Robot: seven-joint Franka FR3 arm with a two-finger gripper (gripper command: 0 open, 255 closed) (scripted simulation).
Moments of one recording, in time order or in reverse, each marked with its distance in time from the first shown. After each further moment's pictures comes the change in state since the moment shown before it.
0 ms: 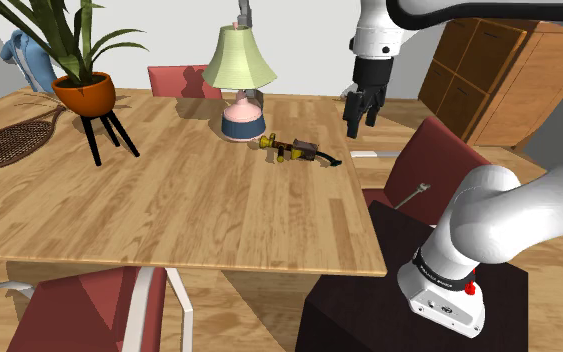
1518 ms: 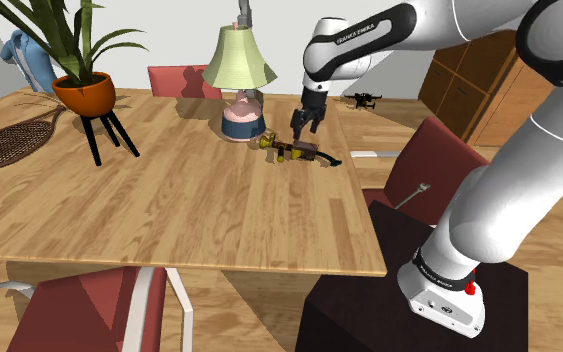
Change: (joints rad) arm -0.017 0.644 -0.190 0.157 0.098 0.621 -0.276
